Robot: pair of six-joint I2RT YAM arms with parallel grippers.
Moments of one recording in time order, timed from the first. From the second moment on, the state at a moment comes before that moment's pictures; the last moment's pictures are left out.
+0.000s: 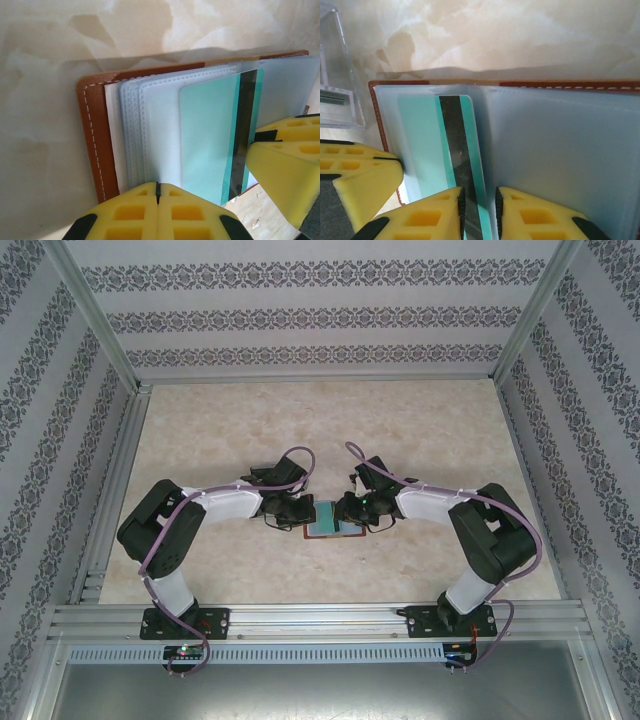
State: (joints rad) left arm -0.63 1.75 0.94 -0.28 0.36 -0.79; right arm 0.55 1.65 0.78 -0.22 -0.43 0.74
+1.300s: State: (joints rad) left arm -0.63 1.72 0.96 -0.35 0.35 -0.76; right arm 0.39 1.28 0.70 -0.36 -0.46 0.58
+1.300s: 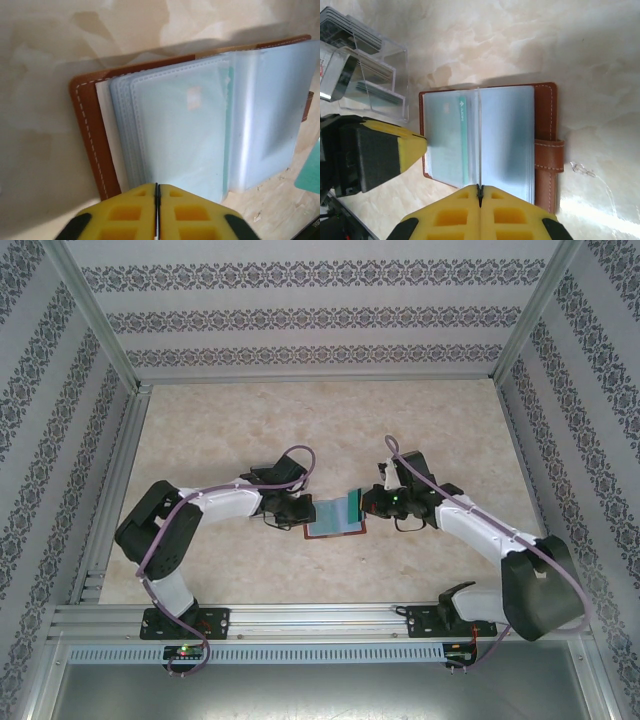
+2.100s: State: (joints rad) left arm -0.50 0.73 0.86 -0.89 -0.30 -0.95; right arm 0.72 1.72 1.47 -0.67 -0.26 0.04
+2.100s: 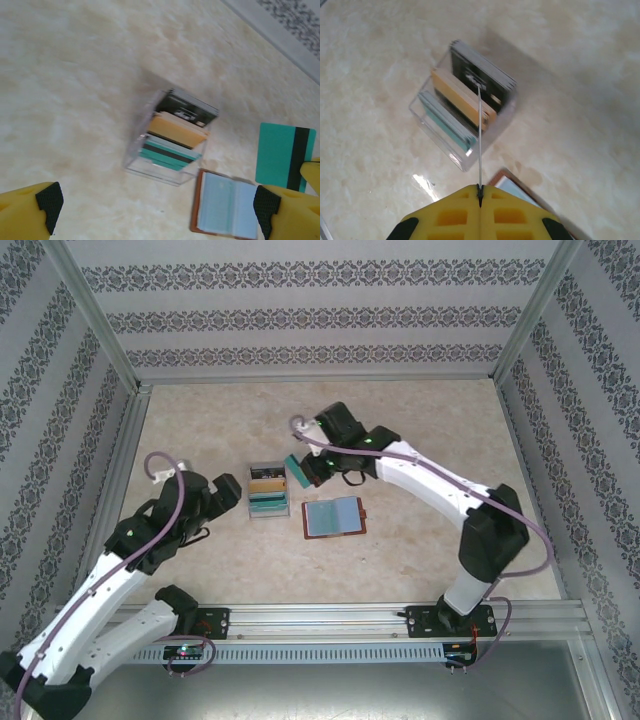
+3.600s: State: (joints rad) left arm -0.50 0.48 0.75 -1.10 -0.39 -1.08; right arm 1.01 2.12 1.77 -0.81 0.10 -0.51
